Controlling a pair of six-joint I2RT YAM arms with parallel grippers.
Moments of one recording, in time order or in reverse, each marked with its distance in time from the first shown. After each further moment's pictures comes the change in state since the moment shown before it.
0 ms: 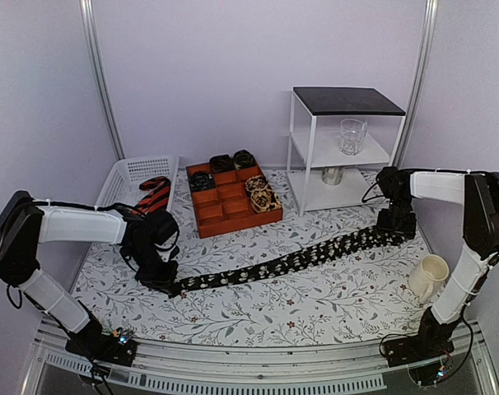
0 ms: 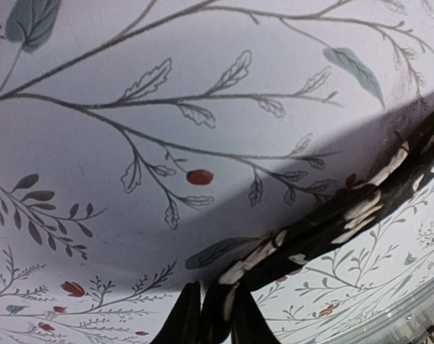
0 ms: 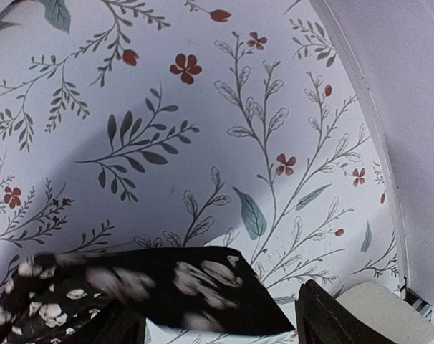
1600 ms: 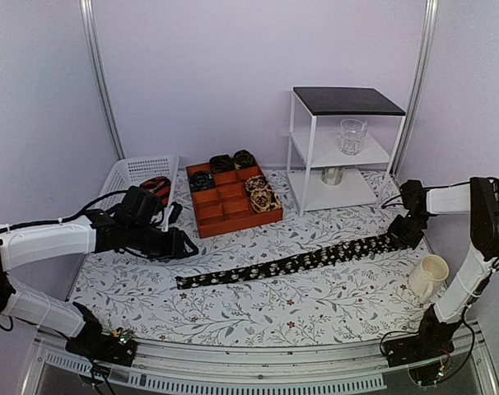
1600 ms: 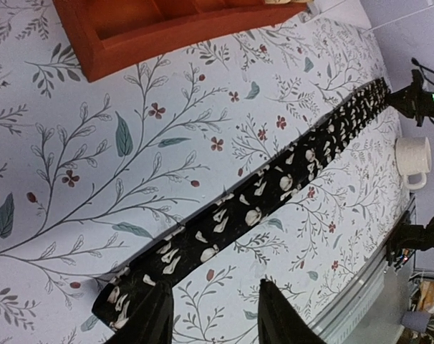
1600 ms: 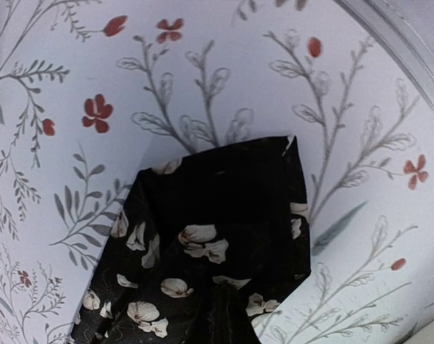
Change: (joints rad) left arm 0.004 -0.277 -0.062 0.428 0.111 -0.091; right arm -0.196 -0.029 -0.214 0.341 -0.239 0.180
